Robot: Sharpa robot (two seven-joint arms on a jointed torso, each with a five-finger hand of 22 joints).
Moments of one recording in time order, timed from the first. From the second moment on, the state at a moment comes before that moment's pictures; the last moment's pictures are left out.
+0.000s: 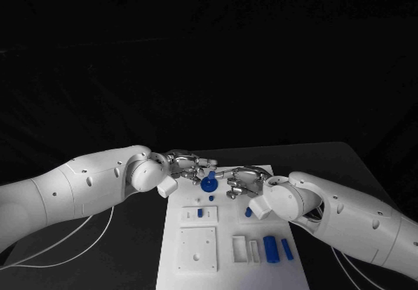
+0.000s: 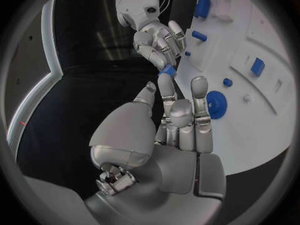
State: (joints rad) left arm 1.33 -0.60 -0.14 1.19 -0.16 0.08 -0.16; left_hand 1.20 0.03 0.01 0.03 0.12 0.91 0.10 0.19 0.08 1.43 -0.03 0.60 0.33 1.39 -0.10 1.28 0.76 0.05 1.28 -0.12 0.52 1.31; right arm 0.95 -0.66 0.27 1.47 -0.26 -0.25 -0.24; right_hand 1.17 0.05 0.45 -0.23 0.18 1.21 0.06 0.06 0.12 1.24 -0.03 1.09 1.06 1.44 -0.09 1.03 1.12 0.09 1.47 -0.10 0.40 1.24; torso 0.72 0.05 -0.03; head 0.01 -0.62
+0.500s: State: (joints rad) left arm 1.33 -0.64 -0.14 1.20 -0.28 0.12 -0.10; left_hand 1.12 -0.03 0.04 0.06 0.18 1.03 0.06 0.24 0.16 1.43 -0.04 0.60 0.32 1.39 -0.10 1.29 0.77 0.05 1.28 -0.12 0.52 1.31; right arm 0.95 -0.69 0.28 1.46 -0.27 -0.25 -0.23; right_hand 1.17 0.05 0.45 -0.24 0.19 1.21 0.06 0.06 0.12 1.24 -0.03 1.09 1.06 1.44 -0.09 1.03 1.12 0.09 1.46 -0.11 0.40 1.24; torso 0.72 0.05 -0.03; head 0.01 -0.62
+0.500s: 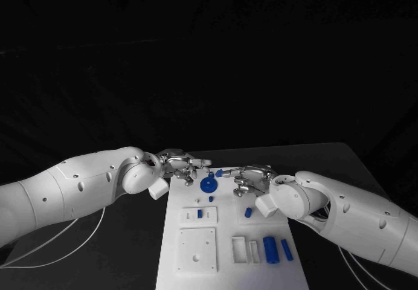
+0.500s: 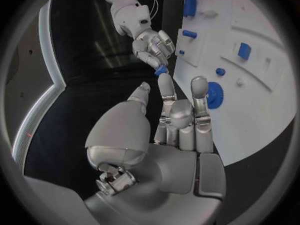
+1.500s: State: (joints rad) left arm 1.32 -0.62 -0.14 1.21 -0.48 0.18 0.04; left_hand 1.13 0.03 0.03 0.03 0.15 1.00 0.07 0.19 0.22 1.41 -0.04 0.60 0.33 1.36 -0.10 1.29 0.73 0.05 1.26 -0.11 0.53 1.31; right arm 0.95 -0.68 0.29 1.45 -0.27 -0.26 -0.23; right_hand 1.16 0.05 0.46 -0.24 0.21 1.22 0.06 0.06 0.12 1.24 -0.03 1.09 1.06 1.44 -0.09 1.03 1.12 0.09 1.47 -0.11 0.40 1.24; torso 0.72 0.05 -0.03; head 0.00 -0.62
